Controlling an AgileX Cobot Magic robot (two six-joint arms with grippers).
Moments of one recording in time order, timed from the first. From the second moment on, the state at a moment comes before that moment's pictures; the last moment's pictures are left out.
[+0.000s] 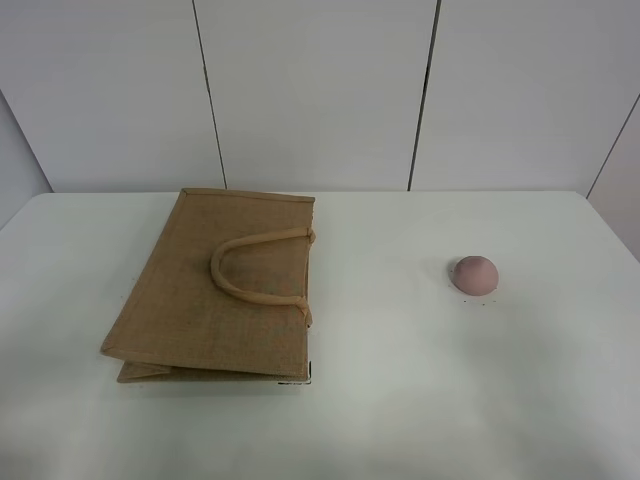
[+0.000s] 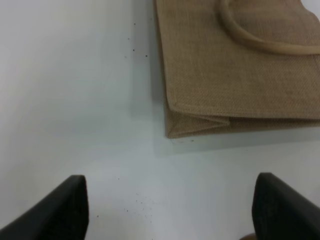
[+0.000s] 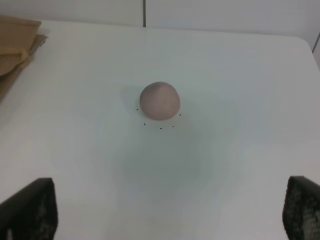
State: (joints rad) left arm -0.08 0.00 -0.50 0.03 1.05 -0.04; right arm 0.01 0.00 -0.50 0.10 1.03 -0.06
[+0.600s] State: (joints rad) left arm -0.08 0.24 -0.63 0.03 1.05 -0.04; right arm 0.01 0.00 -0.50 0.10 1.03 -0.06
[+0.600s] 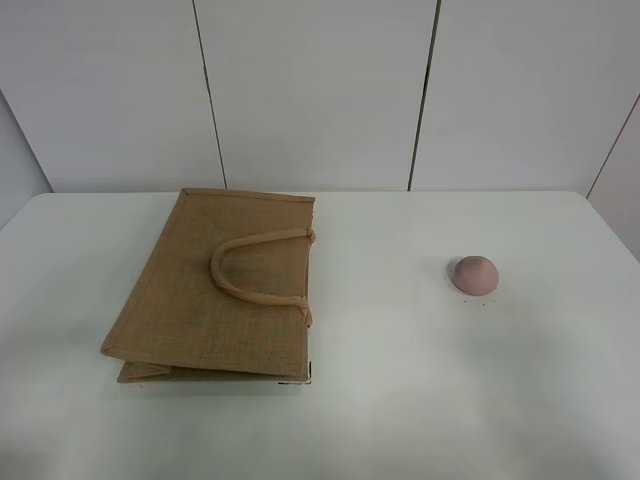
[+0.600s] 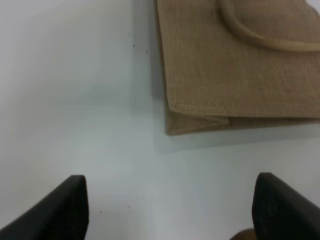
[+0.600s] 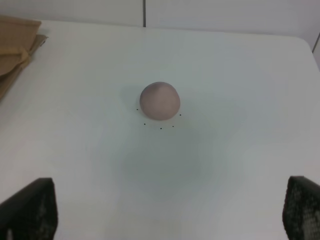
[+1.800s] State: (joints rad) left arm -0.24 2.03 -1.66 -0.01 0.98 -0.18; right arm 0.01 0.00 -0.50 0.10 1.03 -0.06
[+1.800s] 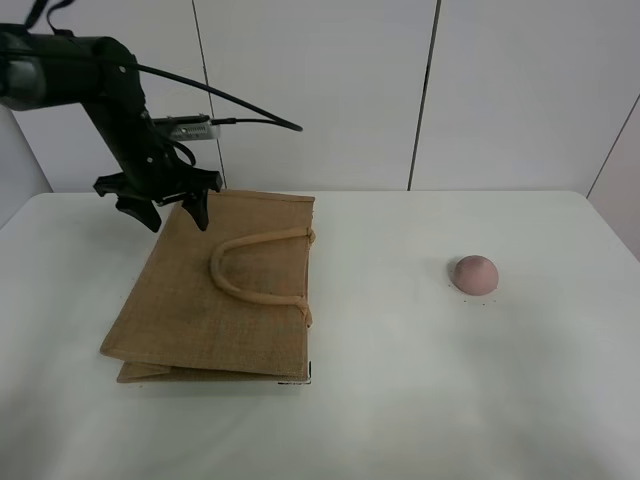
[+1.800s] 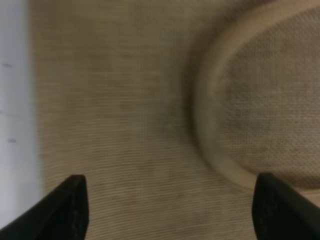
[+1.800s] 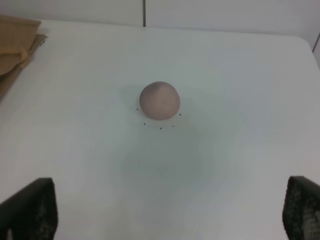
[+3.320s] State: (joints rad) left arm -0.30 2.29 -1.68 0.03 0.79 -0.25; right arm 0.01 0.00 -0.50 0.10 1.03 -0.06
